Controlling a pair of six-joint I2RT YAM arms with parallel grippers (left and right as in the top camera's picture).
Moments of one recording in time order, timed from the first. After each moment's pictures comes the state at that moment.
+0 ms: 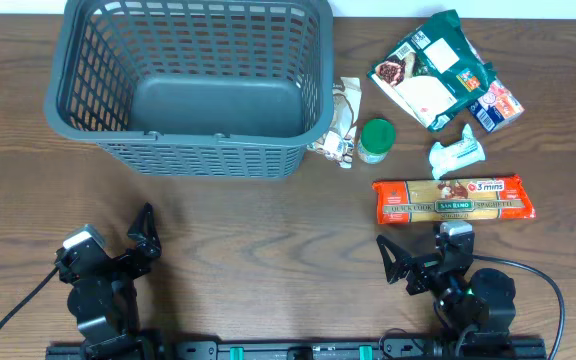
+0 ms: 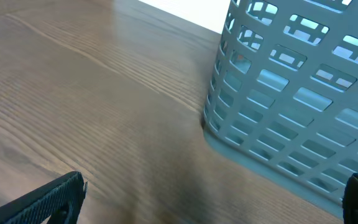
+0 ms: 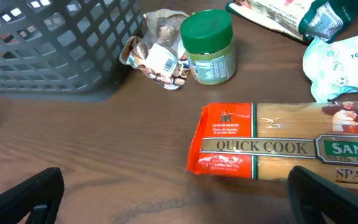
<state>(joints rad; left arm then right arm) 0.29 0.01 0.13 -0.44 -0.03 -0.25 0.03 0.01 0.16 -0.58 -0.32 0.18</state>
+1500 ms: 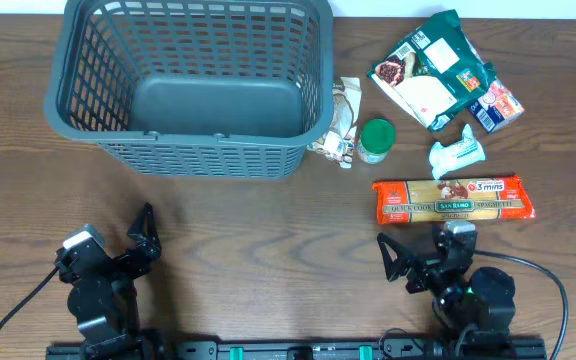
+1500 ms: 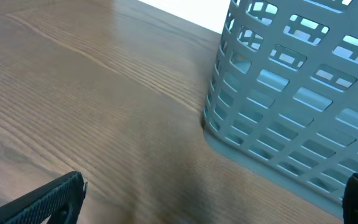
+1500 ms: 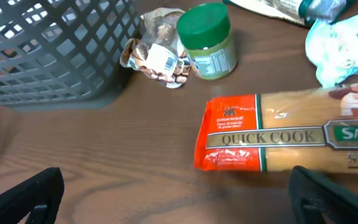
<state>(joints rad) 0.29 0.01 0.13 -0.44 -0.03 -0.25 0.03 0.04 0.16 -0.57 -0.32 0.28</state>
